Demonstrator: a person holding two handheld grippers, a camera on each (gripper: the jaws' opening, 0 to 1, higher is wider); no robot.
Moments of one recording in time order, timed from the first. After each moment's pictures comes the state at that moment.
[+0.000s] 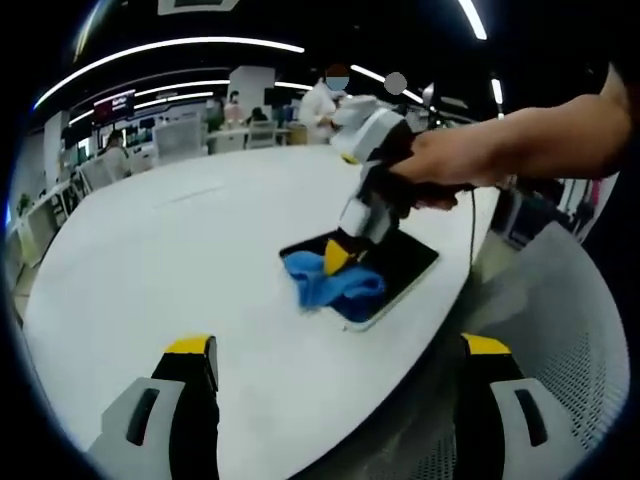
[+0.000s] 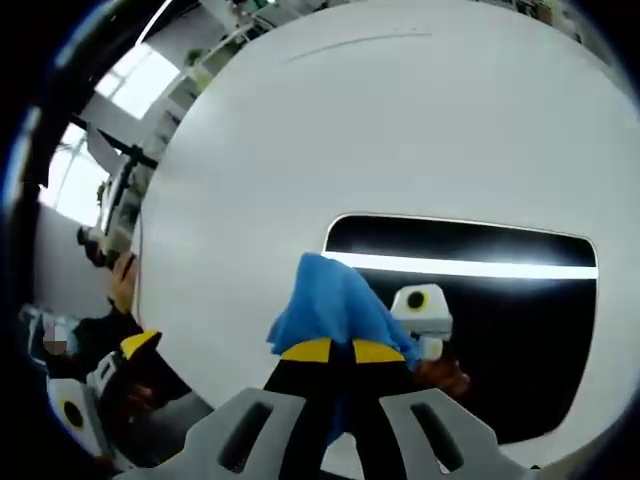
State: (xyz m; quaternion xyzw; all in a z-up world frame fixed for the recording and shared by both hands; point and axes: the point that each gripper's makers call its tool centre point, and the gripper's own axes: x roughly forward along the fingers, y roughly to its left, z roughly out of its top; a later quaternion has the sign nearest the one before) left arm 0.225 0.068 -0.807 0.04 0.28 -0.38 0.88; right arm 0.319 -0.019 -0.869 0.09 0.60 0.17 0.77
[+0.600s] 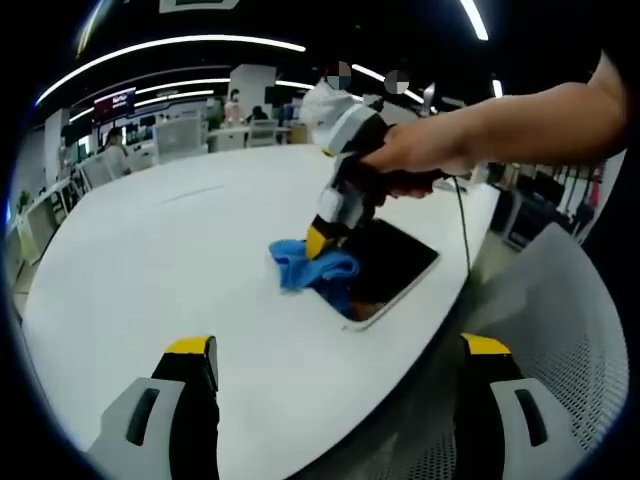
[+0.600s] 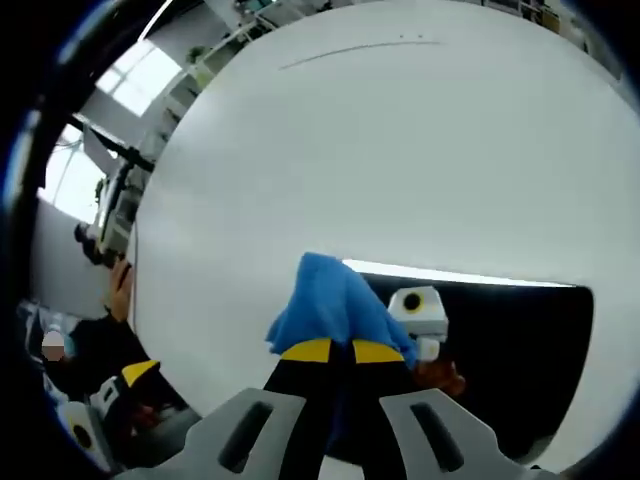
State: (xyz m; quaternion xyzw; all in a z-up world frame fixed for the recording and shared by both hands) left arm 0.226 0.068 -0.808 0.04 0.29 -0.38 0.88; right arm 0.350 -0.019 -0.867 0.07 0.60 0.18 0.78
